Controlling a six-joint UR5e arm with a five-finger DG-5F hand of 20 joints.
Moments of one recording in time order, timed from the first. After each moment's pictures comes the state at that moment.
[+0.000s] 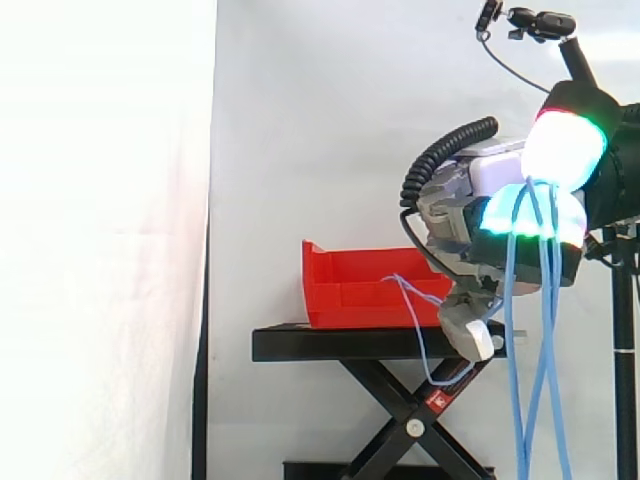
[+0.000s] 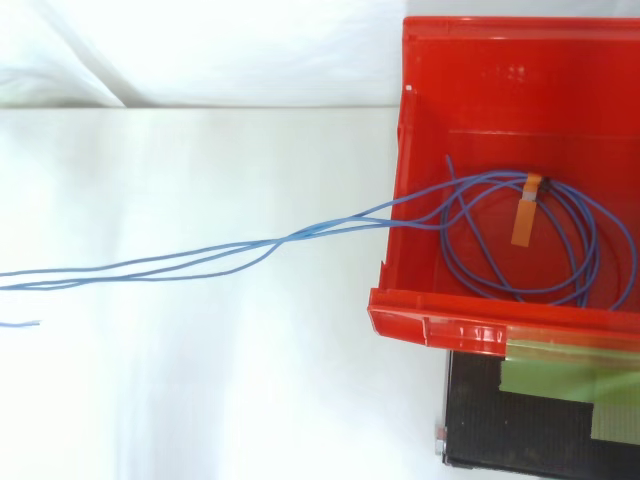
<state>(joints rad) 0.31 -2.17 -1.13 -3.23 -1.52 -0.24</state>
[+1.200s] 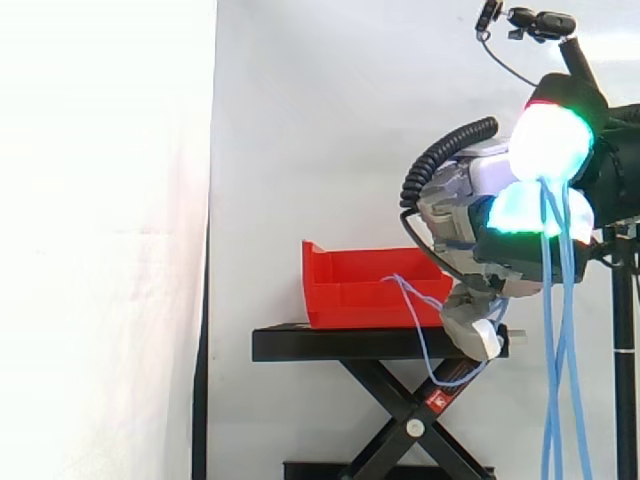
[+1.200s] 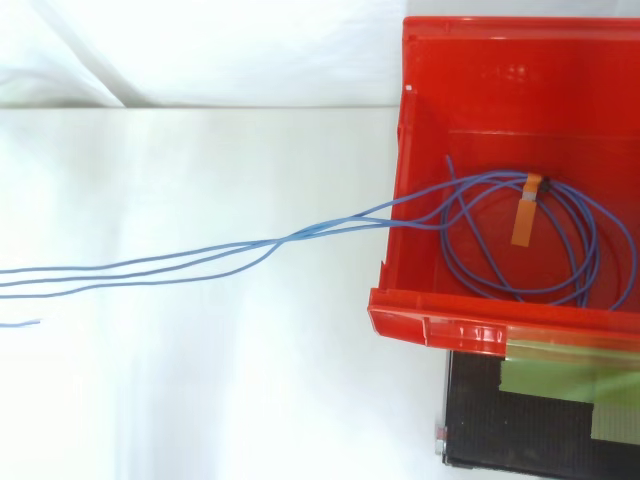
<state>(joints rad) 0.31 -2.17 -1.13 -3.23 -1.52 -0.24</state>
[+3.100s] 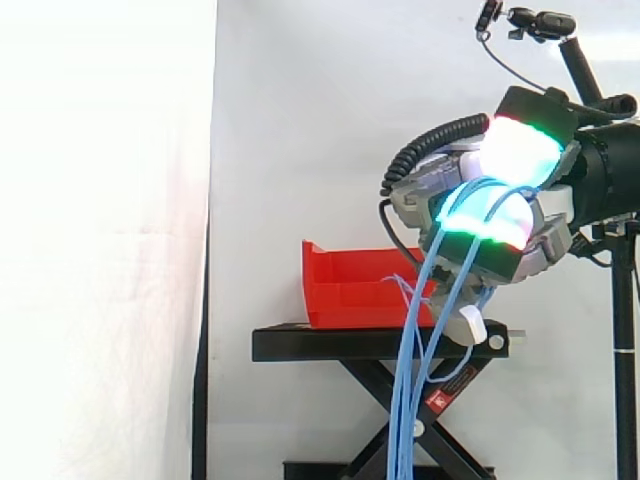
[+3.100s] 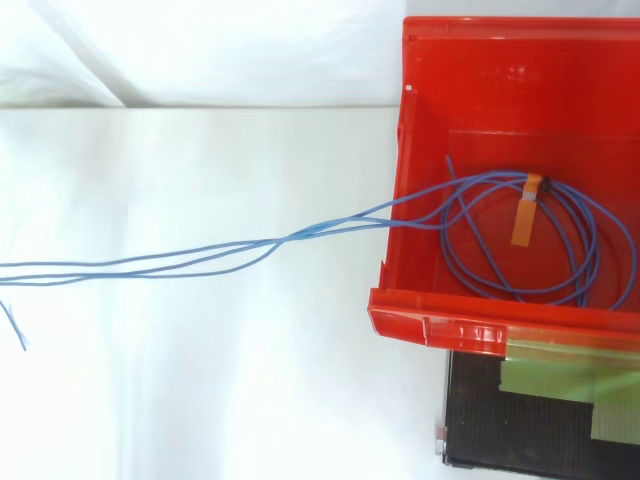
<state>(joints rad) 0.30 -2.17 -1.13 -3.20 -1.53 -0.24</state>
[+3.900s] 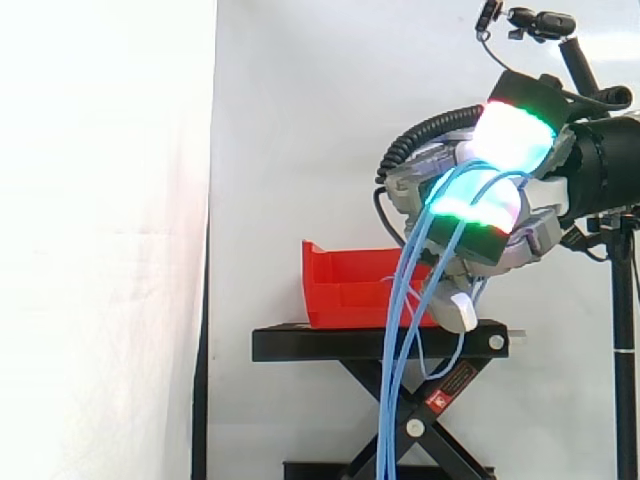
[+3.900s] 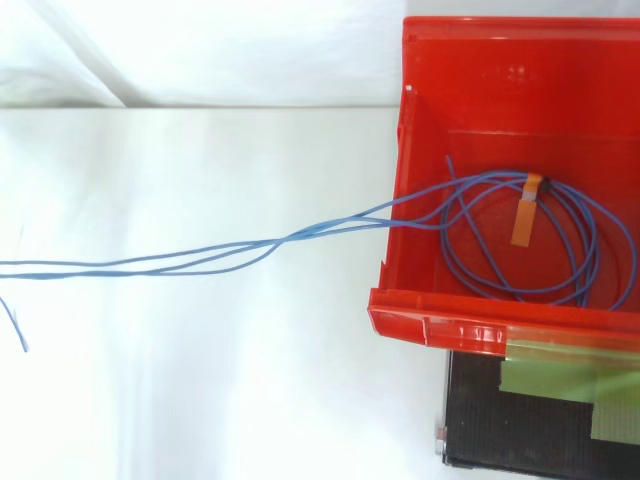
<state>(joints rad) 0.30 -2.17 -1.12 -3.20 -1.53 -0.24</state>
